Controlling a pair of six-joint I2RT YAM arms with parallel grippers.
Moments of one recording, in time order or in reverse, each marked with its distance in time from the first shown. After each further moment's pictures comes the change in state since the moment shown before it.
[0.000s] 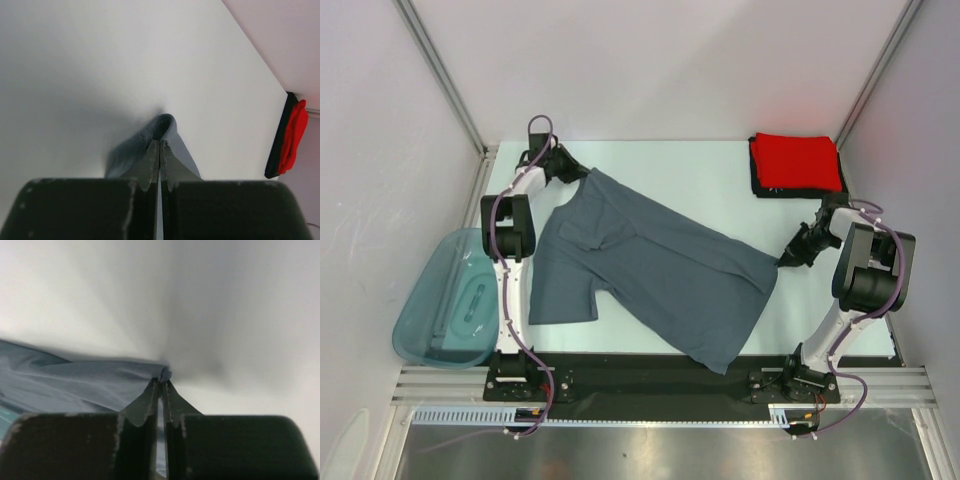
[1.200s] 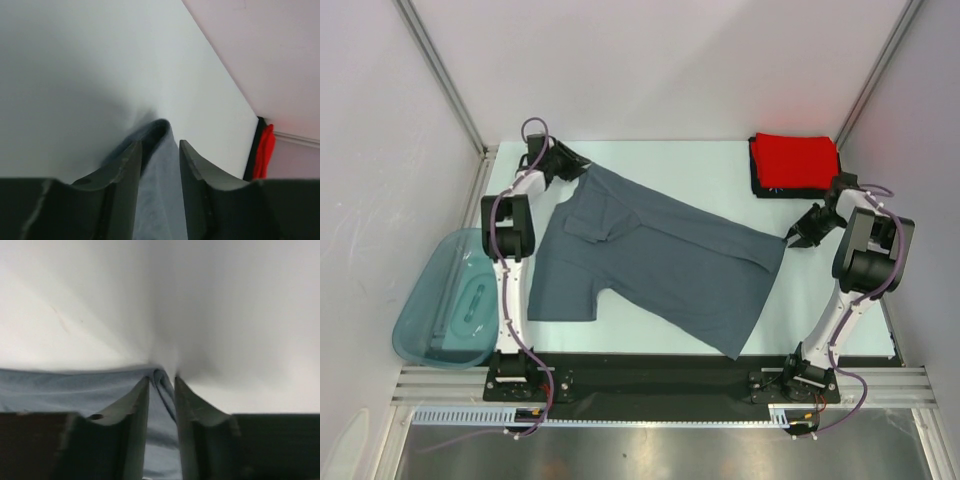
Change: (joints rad) left arm 0.008 0.054 -0.008 0.206 -0.006 -0.191; right arm -0.035 0.181 0.260 -0.032 0.029 0.121
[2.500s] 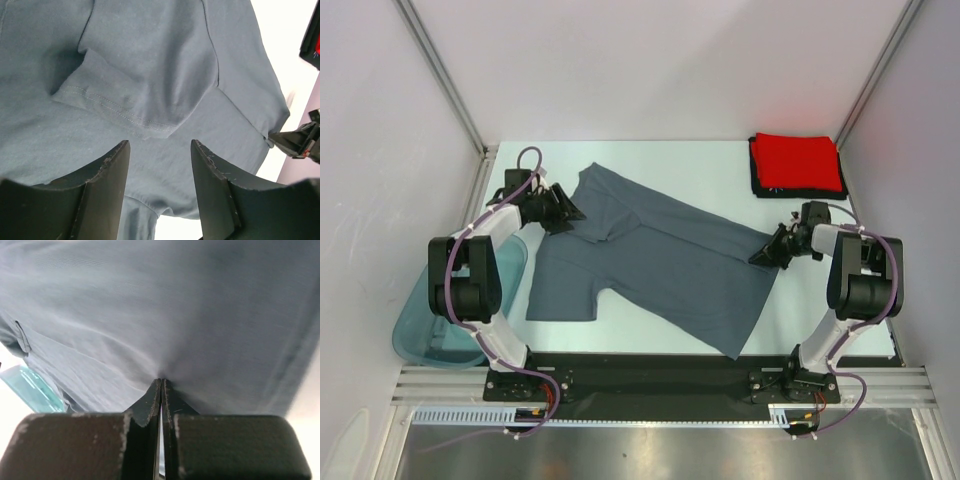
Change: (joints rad) left arm 0.003 -0.863 -0.937 -0.278 0.080 0.431; right arm 0.162 -0.249 -0.442 0.352 -0.230 -0.011
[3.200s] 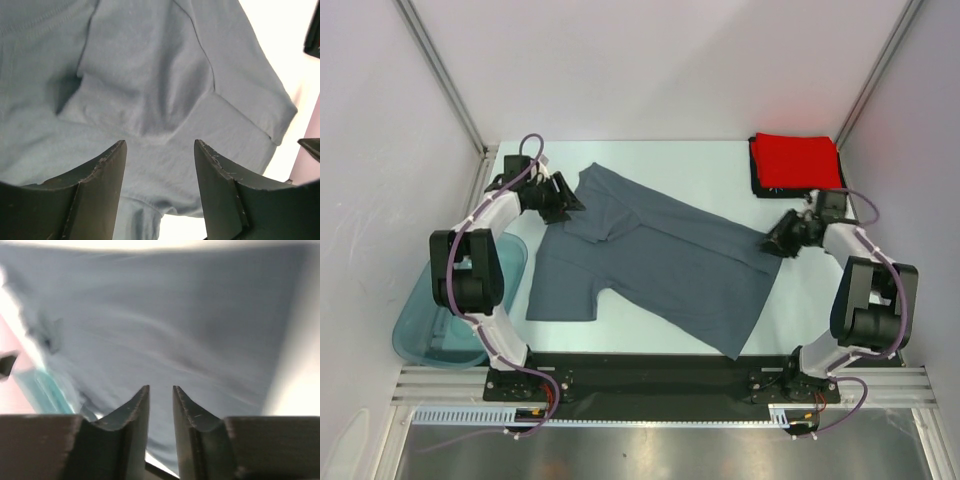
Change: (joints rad) left arm 0.000 0.047 0.143 -0.113 -0.003 0.087; right arm -0.074 -0.195 0.006 -0.119 -0.027 -0.047
